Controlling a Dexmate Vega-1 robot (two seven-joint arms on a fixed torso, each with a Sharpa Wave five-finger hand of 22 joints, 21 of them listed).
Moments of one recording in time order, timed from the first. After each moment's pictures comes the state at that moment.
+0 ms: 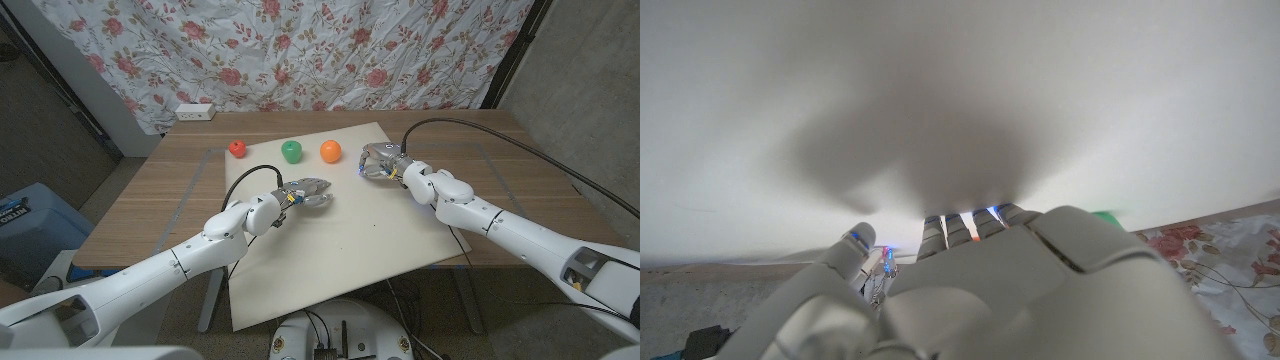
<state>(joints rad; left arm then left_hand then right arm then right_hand) 0.78 0.79 0.83 -1.87 0.58 0.37 -0.23 -0.01 0.07 0.63 0.19 0.20 0.05 -0.07 0.18 0.17 0.01 -0.10 0.19 0.17 -0.04 -0.04 0.17 0.17 -0.09 -0.03 0.19 0.17 -0.56 -0.66 -0.88 -1.53 -0.69 -0.19 -0.01 0.90 -0.04 0.47 -0.17 0.18 0.86 -0.22 0.57 0.29 0.30 0.00 0.21 0.20 0.22 -0.02 0.29 0.26 0.39 -0.01 0.20 0.16</state>
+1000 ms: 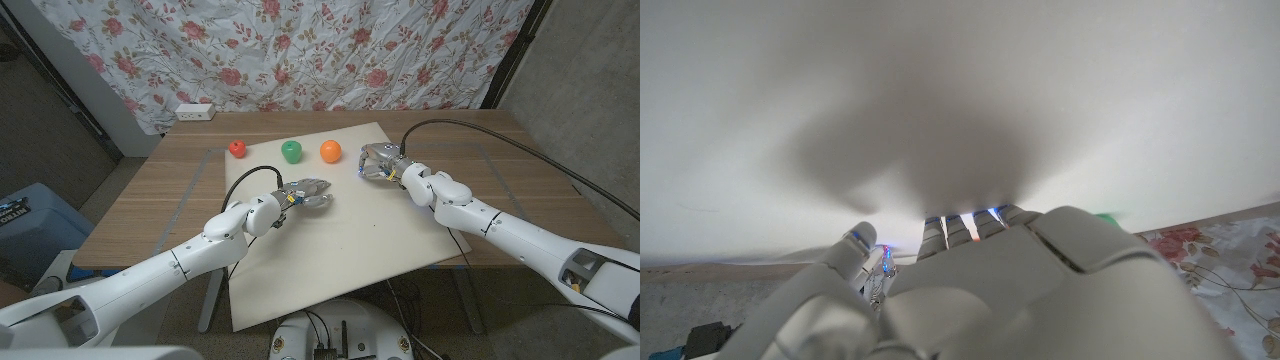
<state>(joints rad) 0.78 0.79 0.84 -1.87 0.58 0.38 -0.23 -0.01 0.07 0.65 0.19 0.20 0.05 -0.07 0.18 0.17 0.01 -0.10 0.19 0.17 -0.04 -0.03 0.17 0.17 -0.08 -0.04 0.19 0.17 -0.56 -0.65 -0.88 -1.53 -0.69 -0.20 -0.03 0.94 -0.03 0.47 -0.17 0.18 0.93 -0.22 0.62 0.30 0.32 -0.02 0.21 0.20 0.23 -0.03 0.30 0.27 0.41 -0.02 0.20 0.16</state>
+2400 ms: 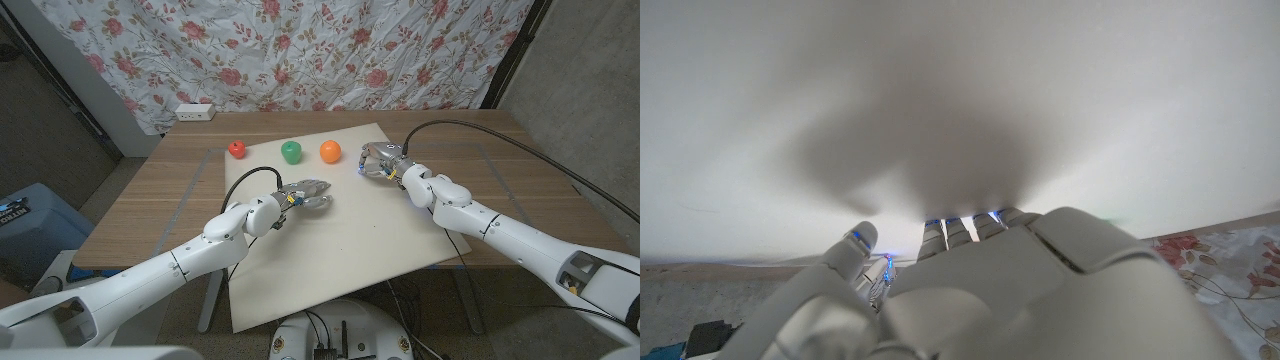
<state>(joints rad) 0.78 0.80 0.84 -1.88 0.56 0.40 -0.25 -0.01 0.07 0.67 0.18 0.20 0.05 -0.07 0.18 0.17 0.01 -0.10 0.18 0.17 -0.04 -0.04 0.17 0.17 -0.09 -0.03 0.19 0.17 -0.58 -0.64 -0.87 -1.51 -0.64 -0.20 -0.09 0.96 0.01 0.47 -0.16 0.18 0.97 -0.21 0.65 0.32 0.36 -0.05 0.21 0.20 0.24 -0.04 0.32 0.29 0.44 -0.03 0.20 0.16</state>
